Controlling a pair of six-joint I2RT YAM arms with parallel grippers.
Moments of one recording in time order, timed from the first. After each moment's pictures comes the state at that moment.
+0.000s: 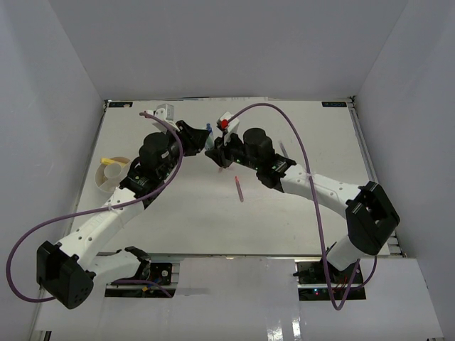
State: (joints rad) left arm -0.57 1.10 0.92 0.09 -0.09 -0.62; right arm 0.84 1.56 1.13 0.28 -0.20 0.07
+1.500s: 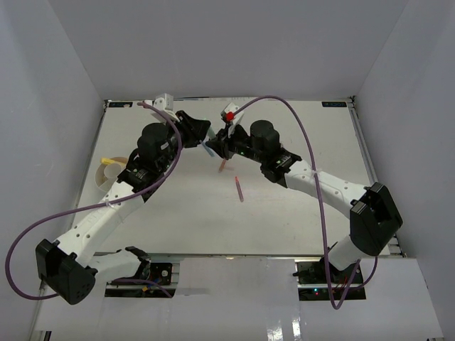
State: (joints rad) left arm -0.57 1.14 1.03 0.05 -0.11 -0.62; right arm 0.81 1.56 1.20 0.27 -0.27 0.02
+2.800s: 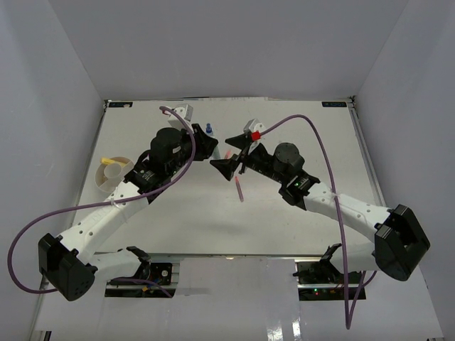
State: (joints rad) left arm -0.64 1.16 1.05 -0.11 -0.08 -0.52; right arm 0.81 1.32 0.87 0.57 -0.29 0.08
